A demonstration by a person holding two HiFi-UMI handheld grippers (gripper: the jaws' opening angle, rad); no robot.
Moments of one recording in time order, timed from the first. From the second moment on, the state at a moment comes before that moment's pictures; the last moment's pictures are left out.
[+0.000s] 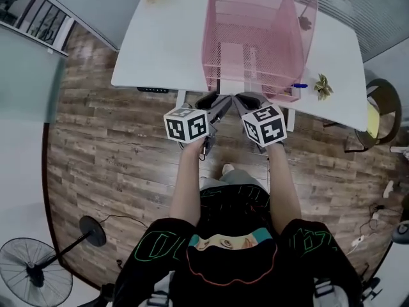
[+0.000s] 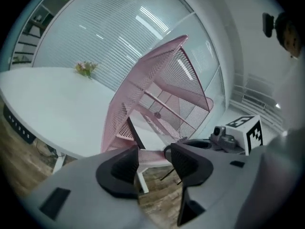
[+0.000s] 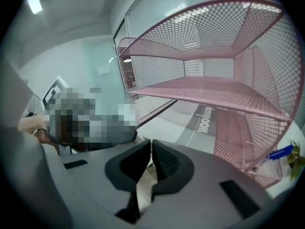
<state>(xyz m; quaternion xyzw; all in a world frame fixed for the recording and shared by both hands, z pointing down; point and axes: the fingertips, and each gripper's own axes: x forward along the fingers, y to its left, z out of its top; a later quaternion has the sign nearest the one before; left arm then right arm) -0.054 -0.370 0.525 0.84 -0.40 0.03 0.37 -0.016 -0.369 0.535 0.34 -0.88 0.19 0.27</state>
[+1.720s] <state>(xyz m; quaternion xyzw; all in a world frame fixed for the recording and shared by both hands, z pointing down) -0.122 -0.343 0.316 0.84 -0.53 -0.06 0.04 0.004 -0.358 0.312 0.45 -0.89 0.03 -0.01</state>
